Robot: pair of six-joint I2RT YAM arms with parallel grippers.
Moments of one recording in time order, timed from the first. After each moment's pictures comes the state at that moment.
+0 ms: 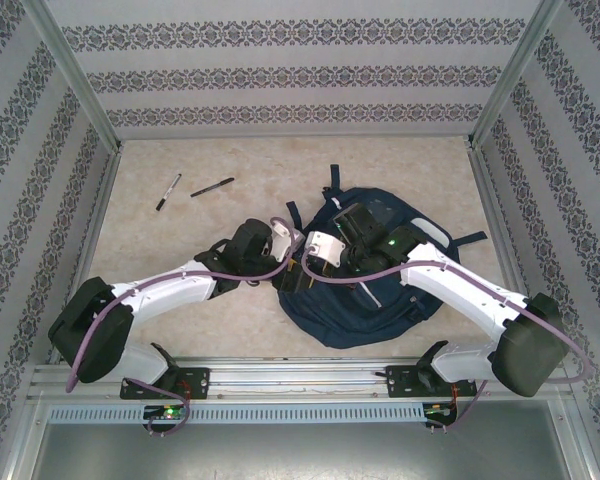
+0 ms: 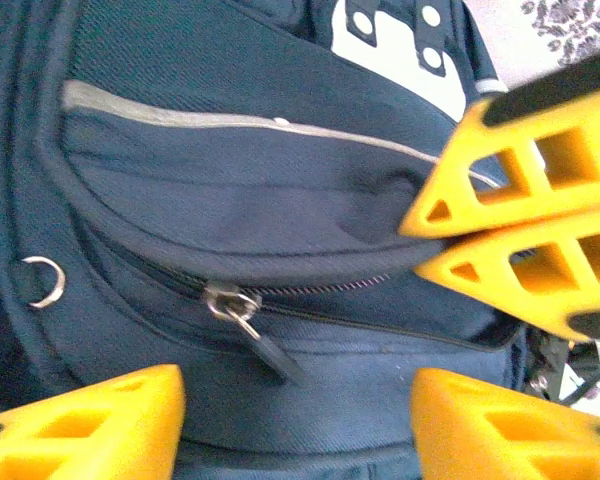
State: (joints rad) left arm -0.70 1.42 0.77 -0.02 0.45 -0.33; right arm 0.70 1.31 1.01 -0.74 -0.22 -0.50
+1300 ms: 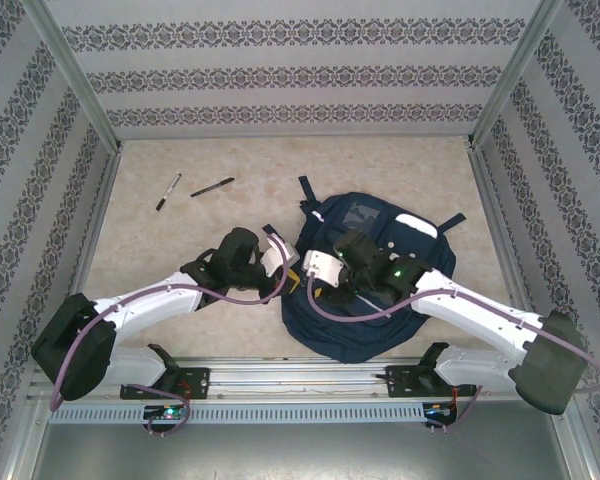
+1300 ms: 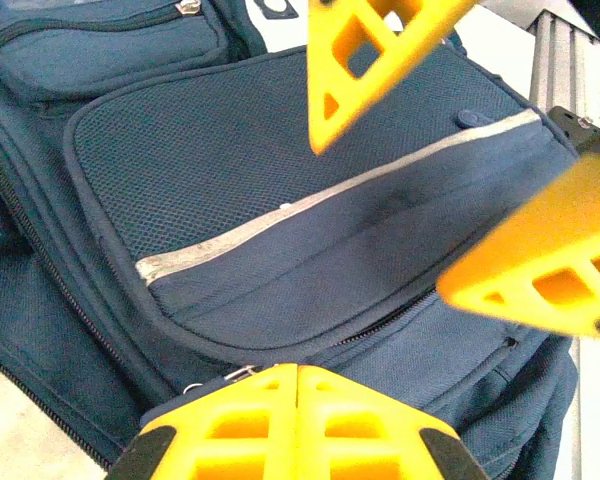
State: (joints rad) left arm -0.68 1.30 0.65 -0.02 0.52 0.04; right arm 0.84 1.16 0.79 -0.52 -0.11 -0.43
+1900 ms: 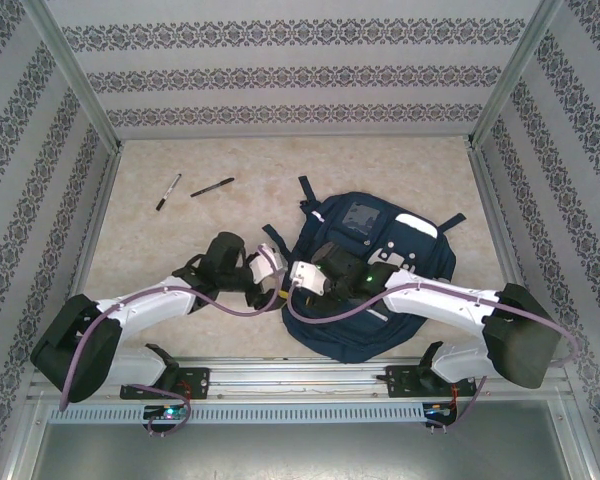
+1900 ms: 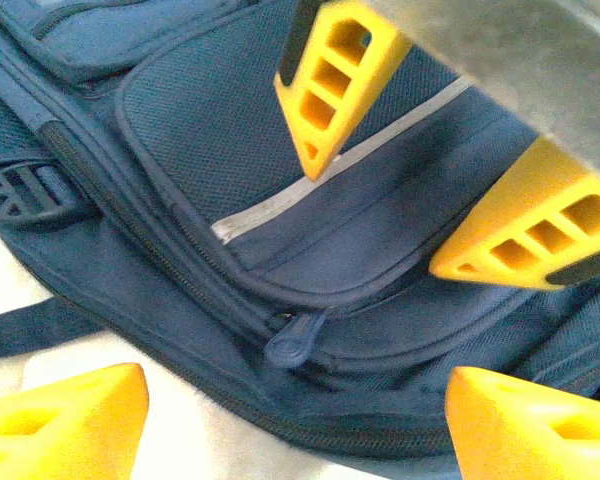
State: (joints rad) left arm -0.55 1.30 0.53 0.07 0.60 0.37; right arm 0.90 1.35 0.76 -0.39 -0.02 -0.40
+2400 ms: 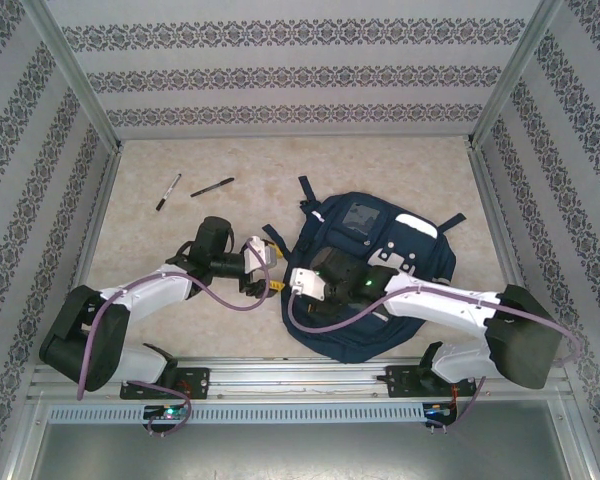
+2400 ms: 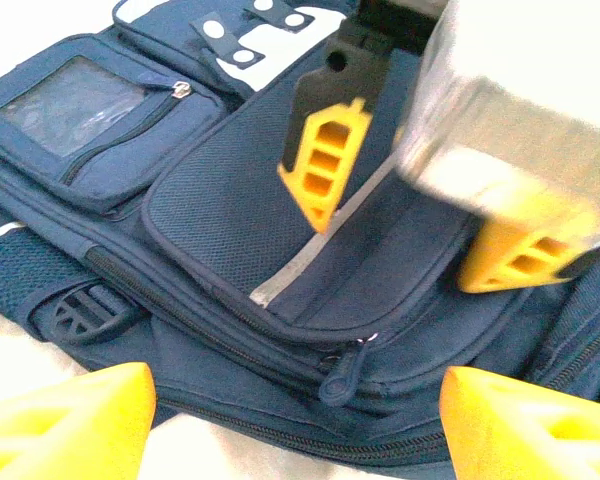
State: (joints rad) left arm -0.42 1.36 0.61 0.07 0.85 0.66; right arm 0.95 1.35 0.74 -0.41 0.08 -0.46
